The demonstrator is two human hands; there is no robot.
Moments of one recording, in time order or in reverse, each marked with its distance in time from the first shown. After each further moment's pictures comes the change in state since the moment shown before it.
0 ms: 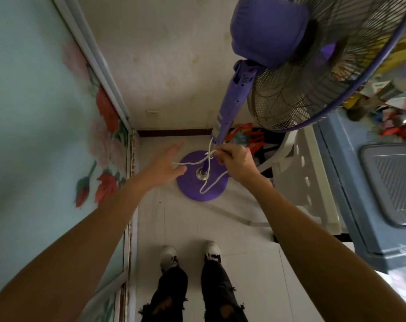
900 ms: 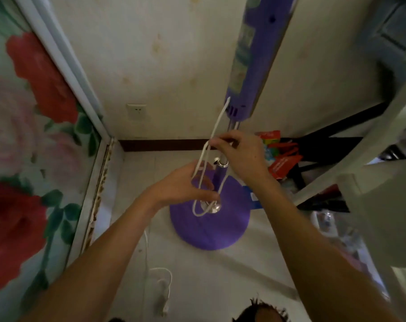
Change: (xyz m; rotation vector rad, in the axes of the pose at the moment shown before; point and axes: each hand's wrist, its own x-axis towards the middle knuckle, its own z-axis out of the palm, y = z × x) left_hand 0.220 -0.209 0.232 -0.365 -0.061 0.118; right_hand 0.147 0.273 0.209 0.190 0.304 -0.260
